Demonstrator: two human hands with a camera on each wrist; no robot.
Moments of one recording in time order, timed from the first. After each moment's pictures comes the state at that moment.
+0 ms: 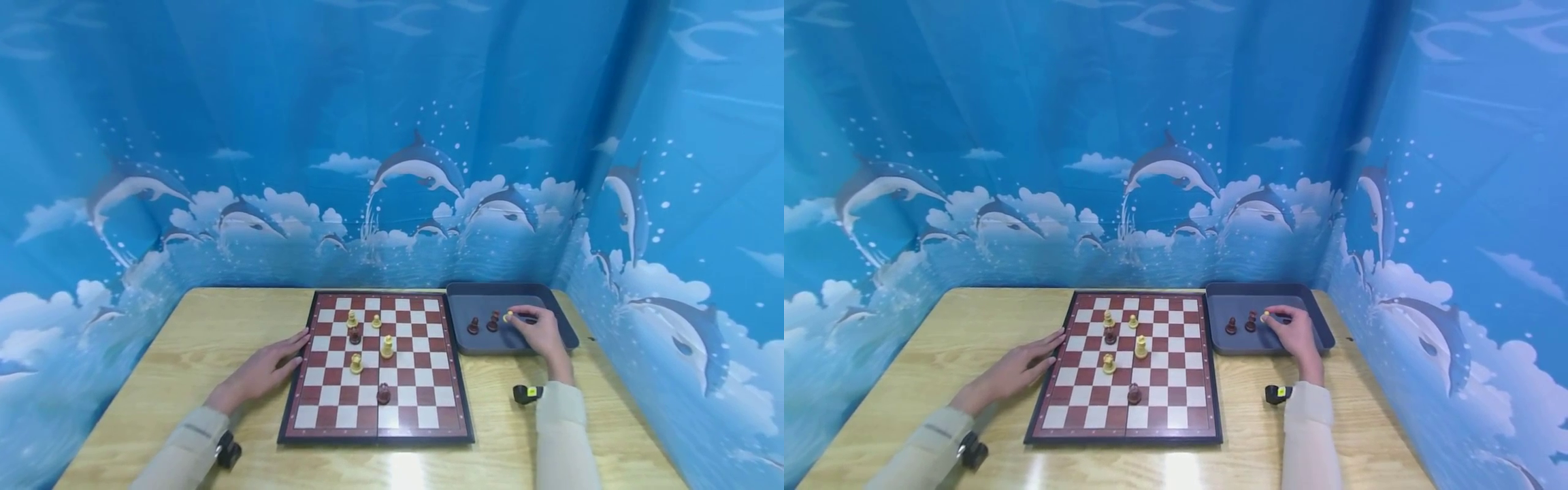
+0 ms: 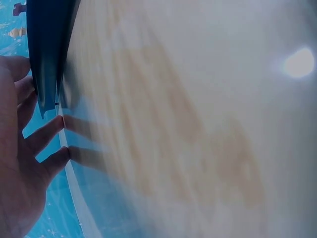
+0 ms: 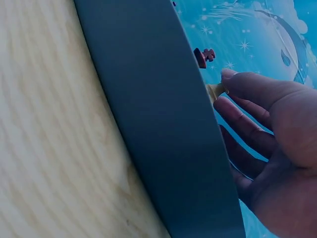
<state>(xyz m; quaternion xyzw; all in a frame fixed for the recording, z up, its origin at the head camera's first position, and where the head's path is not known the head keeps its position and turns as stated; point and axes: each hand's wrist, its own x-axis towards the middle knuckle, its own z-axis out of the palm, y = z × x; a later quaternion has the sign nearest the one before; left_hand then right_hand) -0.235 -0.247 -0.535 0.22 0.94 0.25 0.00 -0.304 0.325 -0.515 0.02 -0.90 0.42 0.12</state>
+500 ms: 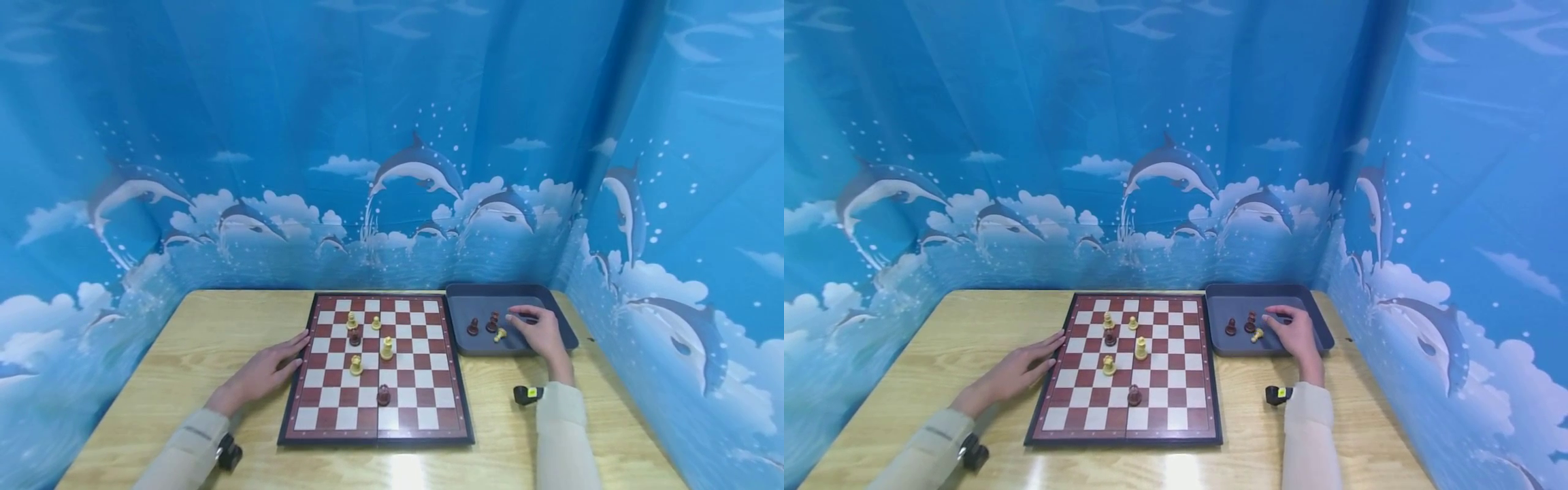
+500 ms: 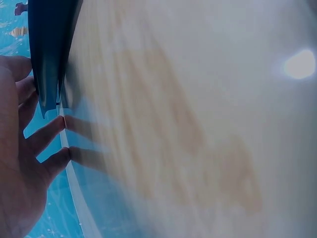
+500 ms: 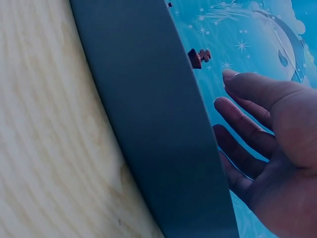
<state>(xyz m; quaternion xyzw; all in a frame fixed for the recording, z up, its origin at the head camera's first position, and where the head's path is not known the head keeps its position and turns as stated) -0.236 -0.247 -0.534 0.22 0.94 0.25 0.00 -0.302 0.327 -0.512 0.02 -0.90 0.43 0.12</state>
